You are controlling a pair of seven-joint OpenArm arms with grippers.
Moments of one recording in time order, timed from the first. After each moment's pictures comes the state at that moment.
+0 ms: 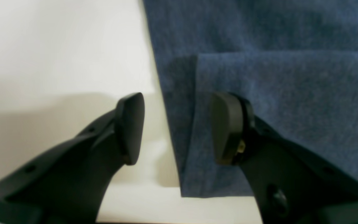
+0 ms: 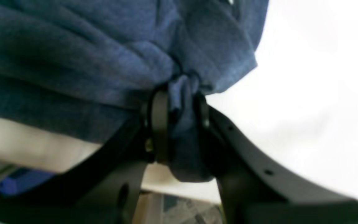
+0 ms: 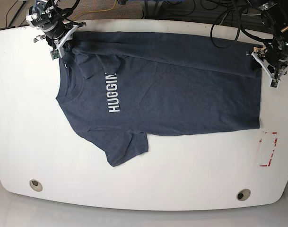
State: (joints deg) left arm 13.3 -13.8 -38.8 97.1 -12.1 -41.9 58.3; right arm -31.5 3.4 32.6 106.8 10.1 40.5 -48.8
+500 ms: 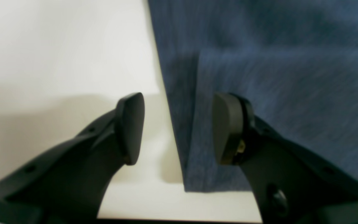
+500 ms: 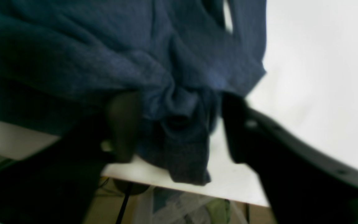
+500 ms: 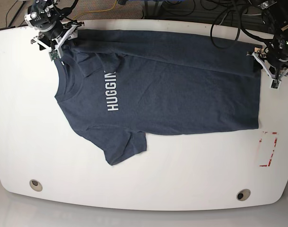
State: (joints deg) left arm 14.2 -13.8 -38.7 101.3 -12.6 -41.9 58.3; right arm -31.5 3.4 33.4 110.9 9.5 40.6 -49.8
